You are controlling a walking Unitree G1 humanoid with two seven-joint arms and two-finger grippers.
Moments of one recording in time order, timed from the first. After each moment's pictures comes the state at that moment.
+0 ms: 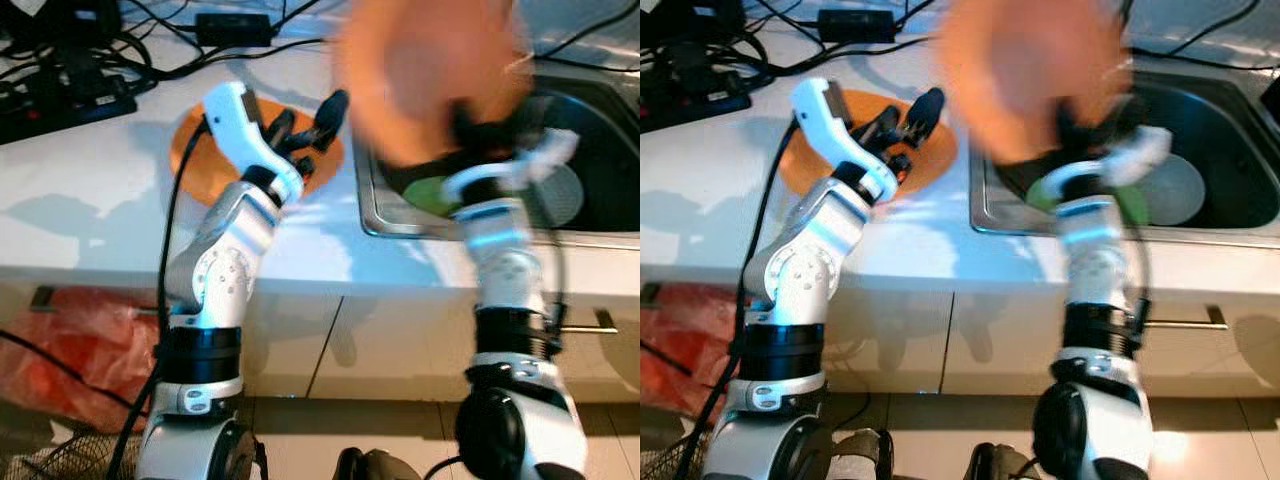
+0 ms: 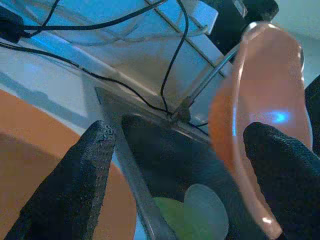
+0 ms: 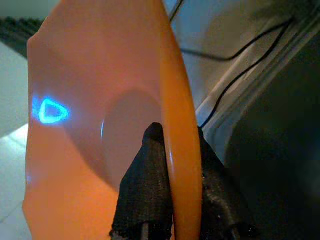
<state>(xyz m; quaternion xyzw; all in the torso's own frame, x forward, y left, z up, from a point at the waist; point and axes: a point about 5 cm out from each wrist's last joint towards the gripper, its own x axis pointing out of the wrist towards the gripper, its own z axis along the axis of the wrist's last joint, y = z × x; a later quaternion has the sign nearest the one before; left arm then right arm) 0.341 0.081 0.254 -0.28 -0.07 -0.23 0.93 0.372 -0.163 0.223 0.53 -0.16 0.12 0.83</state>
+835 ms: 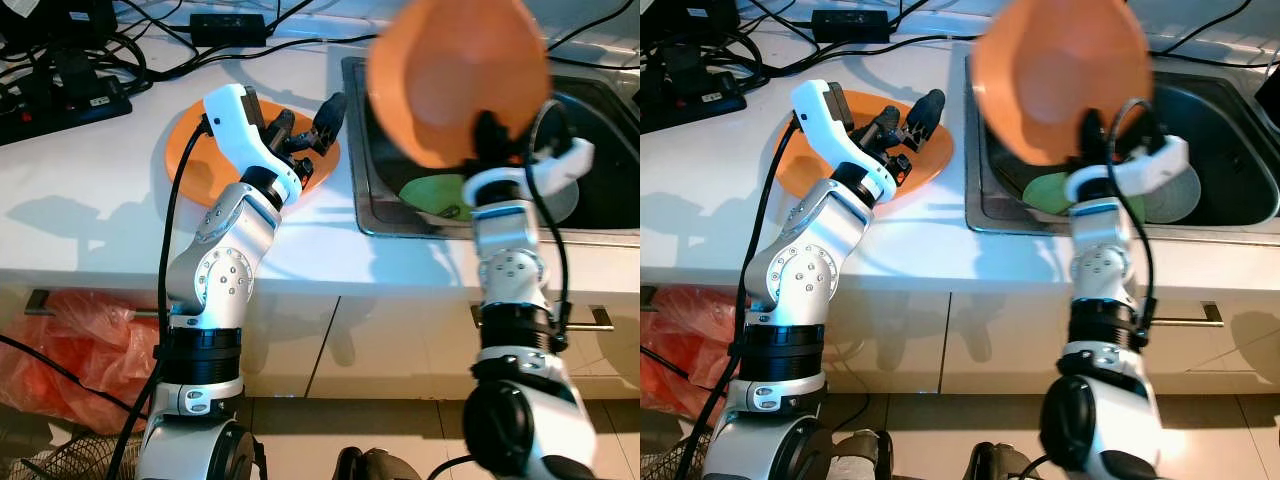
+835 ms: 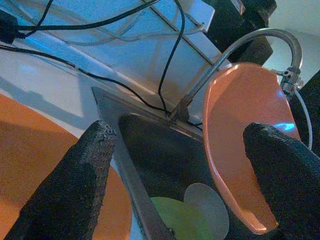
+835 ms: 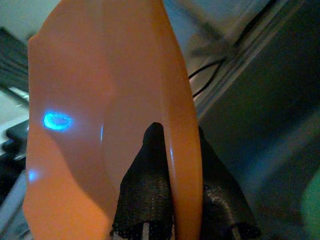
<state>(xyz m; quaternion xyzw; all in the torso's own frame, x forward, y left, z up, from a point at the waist) 0.341 0.080 0.254 -0.27 -0.08 -0.23 0.93 0.378 -0.186 0.212 0.49 -0.16 0.01 0.86</state>
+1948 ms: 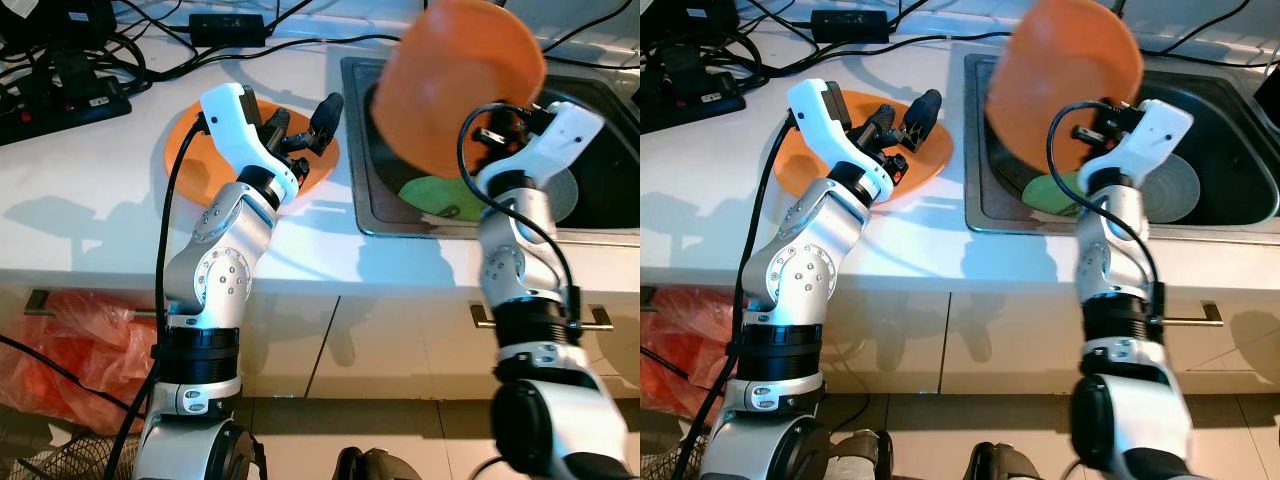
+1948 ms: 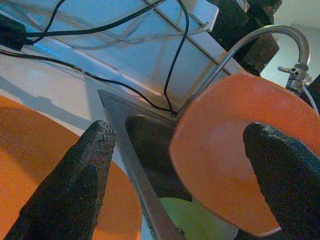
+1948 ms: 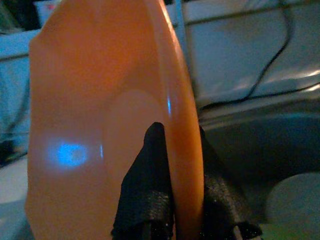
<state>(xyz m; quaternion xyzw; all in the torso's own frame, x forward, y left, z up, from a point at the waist) 0.342 0.083 0.254 -0.26 -0.08 -0.22 0.94 0.380 -0.194 0.224 0.14 -0.19 -0.07 0.97</state>
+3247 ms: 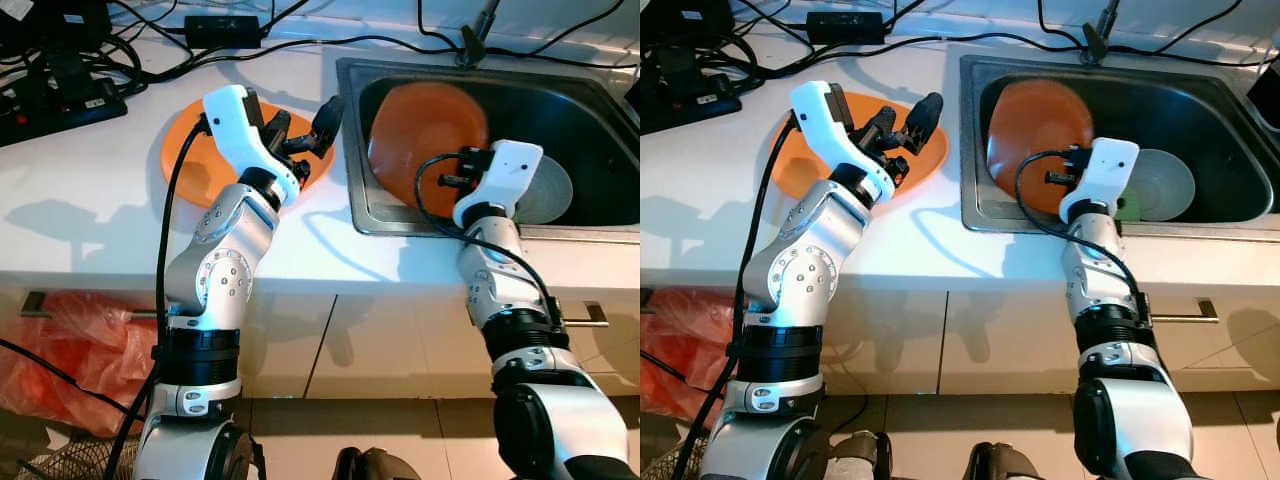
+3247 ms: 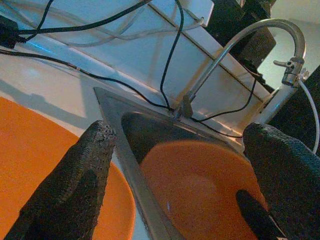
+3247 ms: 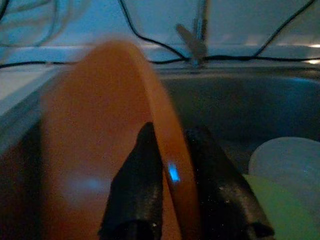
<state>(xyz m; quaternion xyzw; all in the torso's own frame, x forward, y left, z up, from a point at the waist) 0.341 0.082 0.252 -0.25 -0.08 -0.22 0.94 0.384 -0.172 0.176 0.05 -0.09 -0.04 0.99</state>
